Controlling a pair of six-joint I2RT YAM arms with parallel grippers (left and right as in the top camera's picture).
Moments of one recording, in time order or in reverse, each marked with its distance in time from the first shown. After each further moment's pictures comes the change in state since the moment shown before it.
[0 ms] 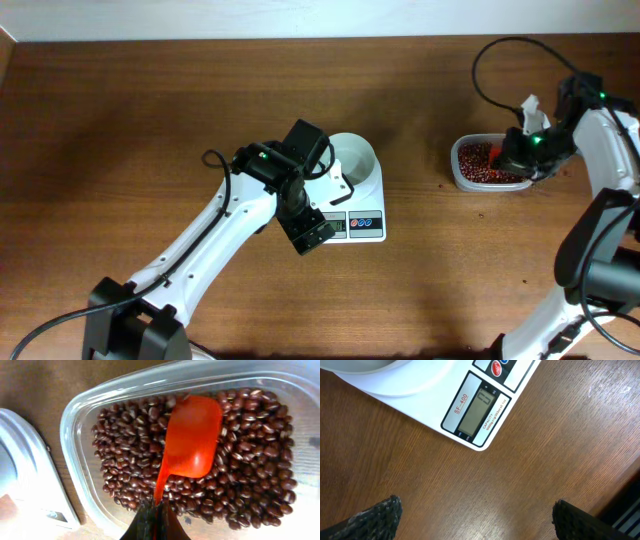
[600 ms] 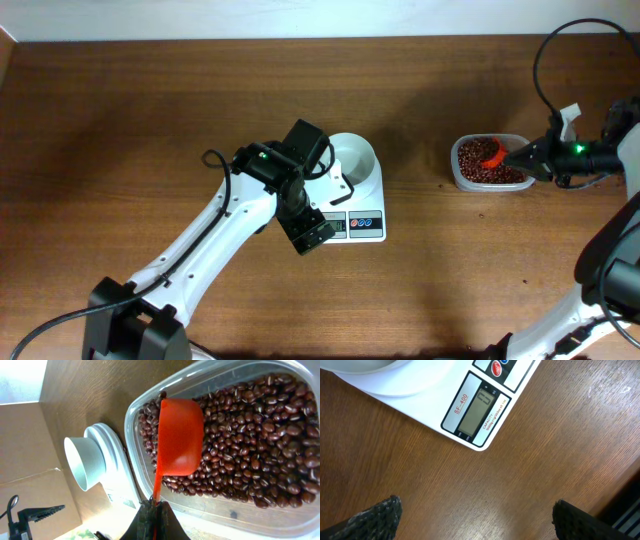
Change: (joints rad) left arm 0.000 0.000 0.000 0.000 0.000 0.000; right arm -0.192 0.013 -0.010 -0.083 -0.397 -0.031
